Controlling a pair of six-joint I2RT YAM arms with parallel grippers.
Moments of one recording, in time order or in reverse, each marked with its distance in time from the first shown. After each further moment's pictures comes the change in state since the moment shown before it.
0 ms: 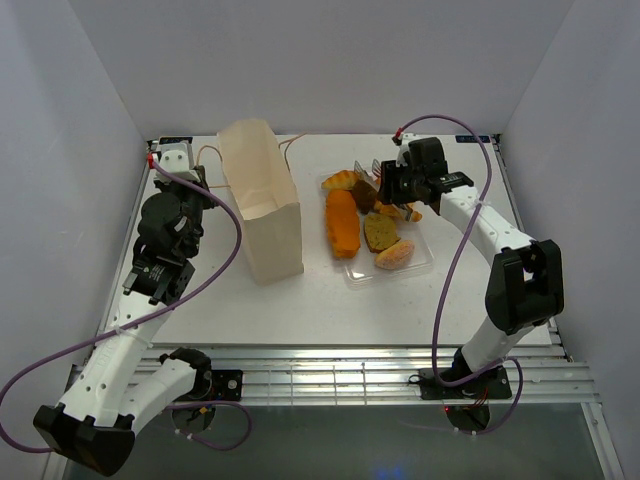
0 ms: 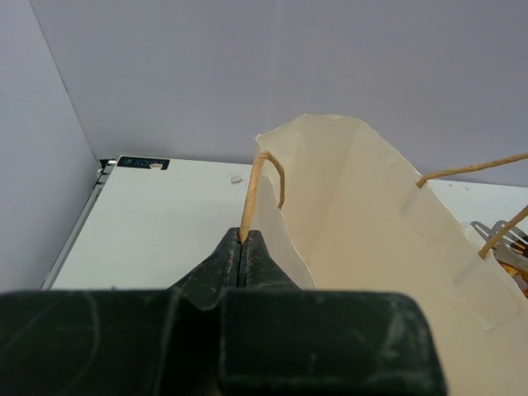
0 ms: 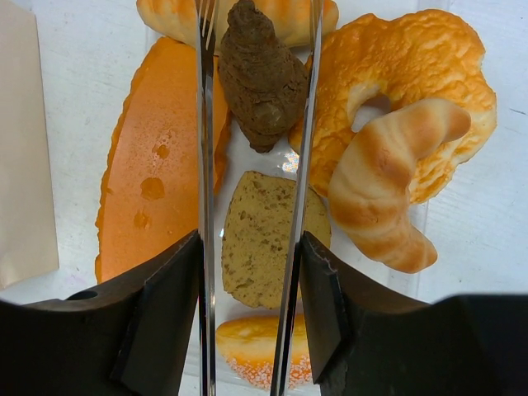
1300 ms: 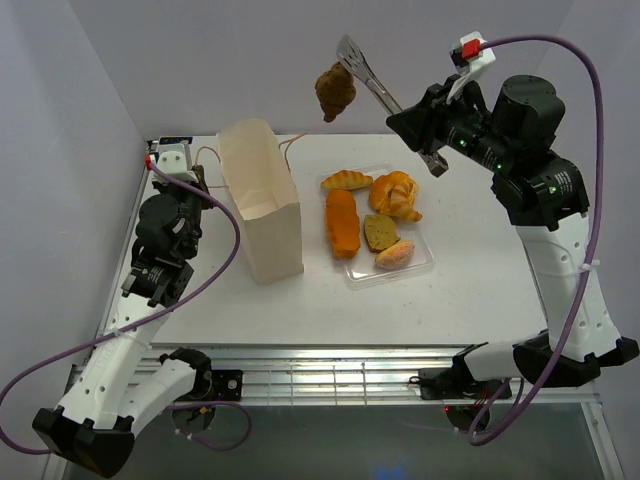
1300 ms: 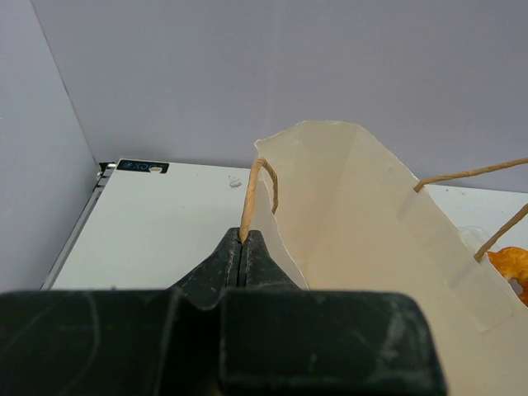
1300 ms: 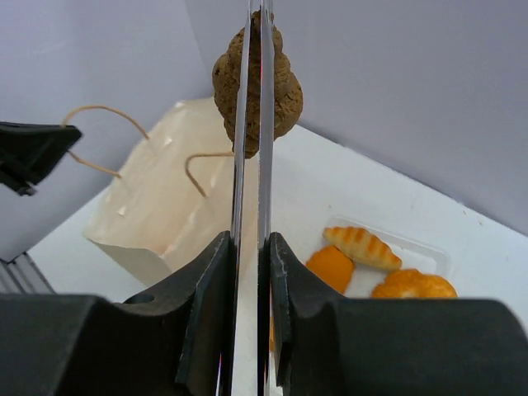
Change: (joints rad) left arm 0.000 -0.011 0.000 0.002 0.001 -0.003; right arm 0.114 -0.308 0.626 -0.305 -0.143 -0.012
